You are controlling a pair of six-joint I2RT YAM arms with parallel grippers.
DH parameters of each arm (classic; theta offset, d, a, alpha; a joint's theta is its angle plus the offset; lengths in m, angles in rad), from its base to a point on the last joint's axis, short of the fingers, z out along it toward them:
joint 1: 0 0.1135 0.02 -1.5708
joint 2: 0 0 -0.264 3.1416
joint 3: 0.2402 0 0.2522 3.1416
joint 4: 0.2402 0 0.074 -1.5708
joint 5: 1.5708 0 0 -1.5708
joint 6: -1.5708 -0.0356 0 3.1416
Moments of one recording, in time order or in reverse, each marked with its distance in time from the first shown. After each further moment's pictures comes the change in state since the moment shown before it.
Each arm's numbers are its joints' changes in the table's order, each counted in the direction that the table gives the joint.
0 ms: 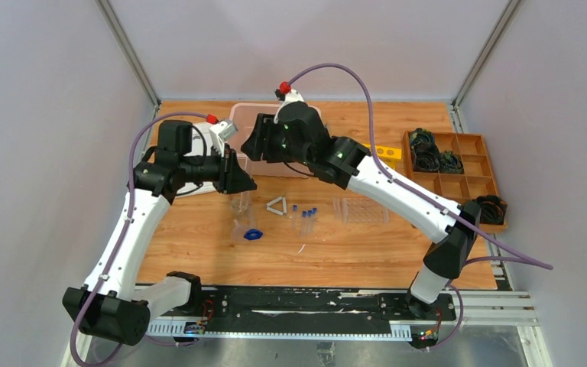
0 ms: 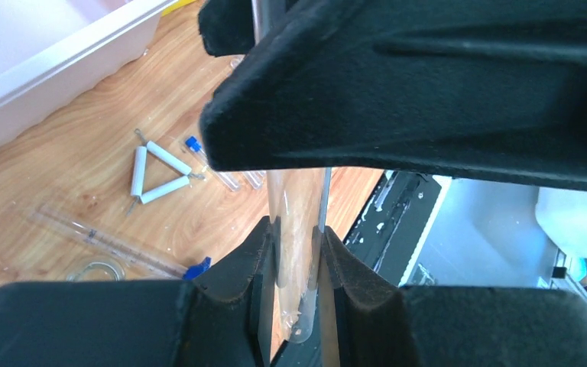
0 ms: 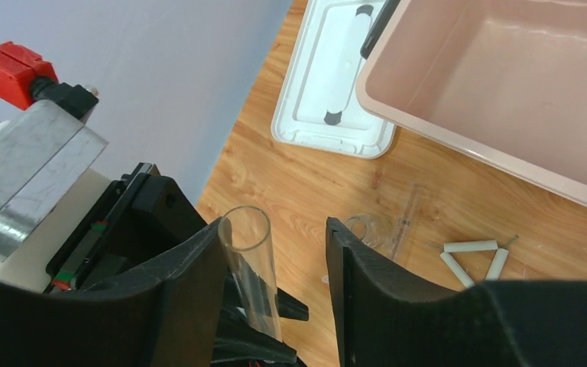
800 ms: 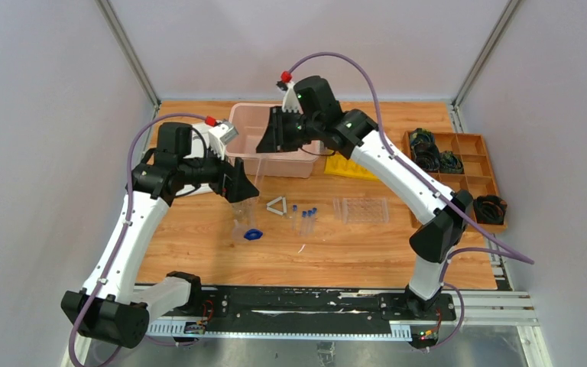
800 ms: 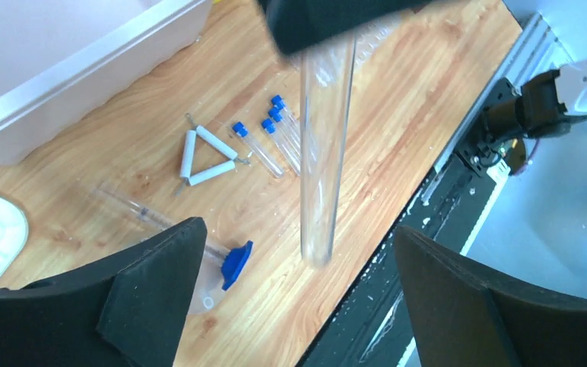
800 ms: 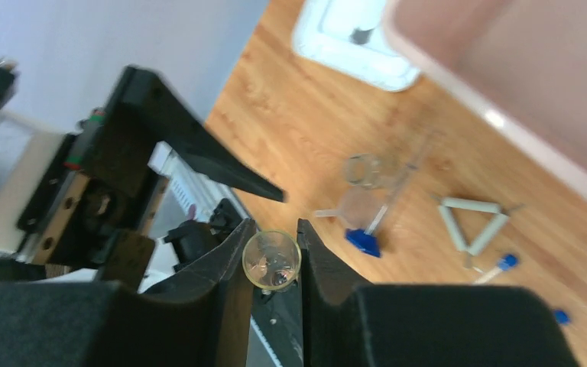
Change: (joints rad) left arm -0.005 -0.023 0.000 0.039 -0.097 -0.096; right arm -0.173 0.129 0.207 0.246 -0.517 0.115
